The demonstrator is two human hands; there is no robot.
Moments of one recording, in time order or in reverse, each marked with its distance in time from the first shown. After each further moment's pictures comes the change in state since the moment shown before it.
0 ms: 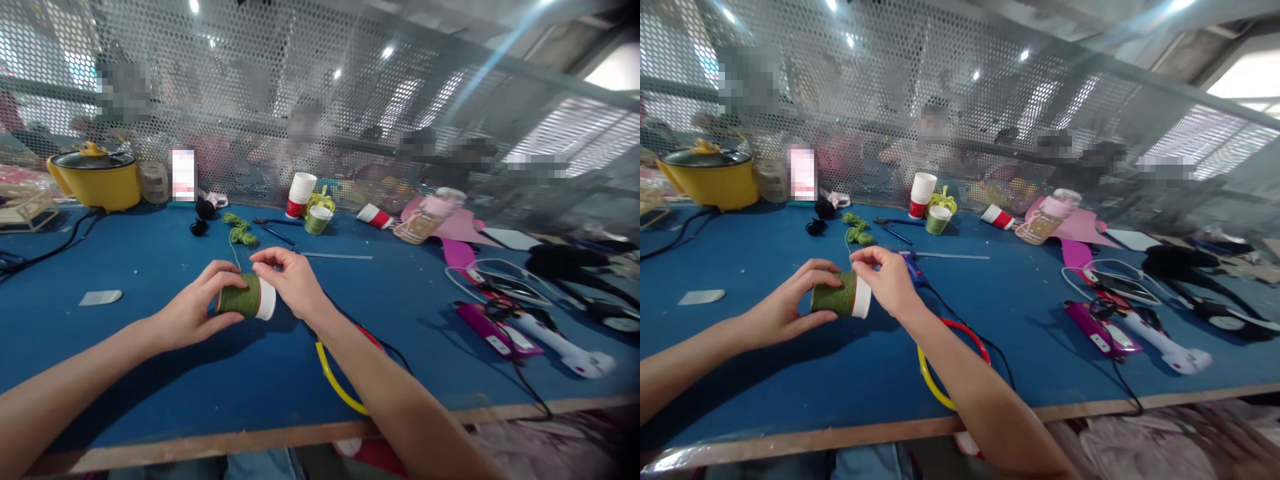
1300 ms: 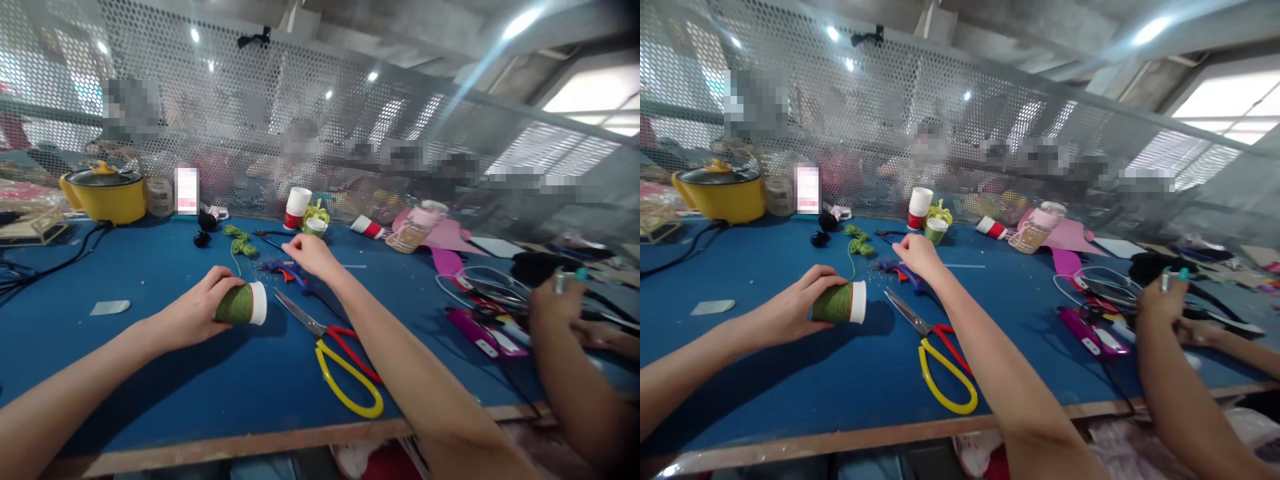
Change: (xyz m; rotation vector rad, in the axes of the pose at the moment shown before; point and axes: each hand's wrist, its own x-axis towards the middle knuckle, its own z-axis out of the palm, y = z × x) left_hand 0.000 -0.007 -0.008 0.237 -0.077 -0.031; right_hand 0.058 0.006 -0.053 -0.790 0.024 0.164
